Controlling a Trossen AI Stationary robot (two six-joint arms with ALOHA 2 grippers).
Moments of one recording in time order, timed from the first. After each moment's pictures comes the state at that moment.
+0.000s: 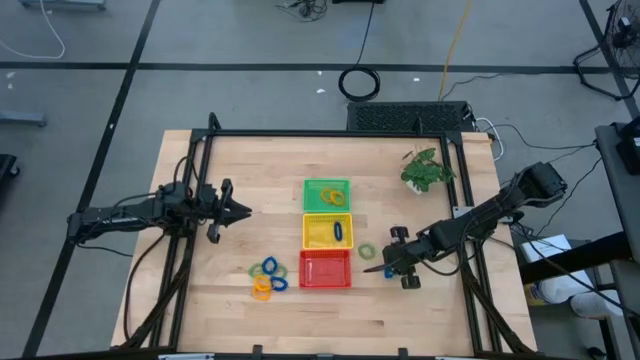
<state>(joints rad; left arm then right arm) 0.16 0.09 0.01 0.11 0.26 -0.16 0.43 1.38 0.56 -0.29 0.05 0.33</state>
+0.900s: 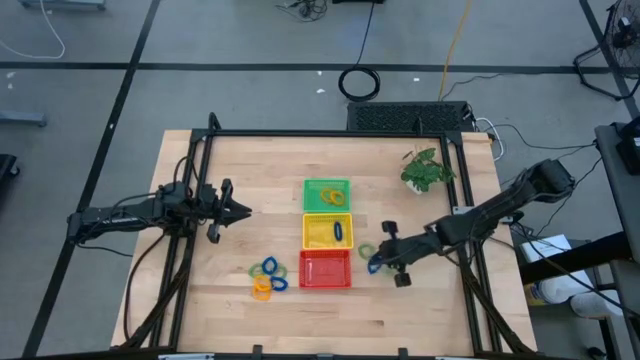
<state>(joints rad) 0.16 0.09 0.01 0.11 0.26 -0.16 0.42 1.29 0.56 -0.02 0.18 0.14</state>
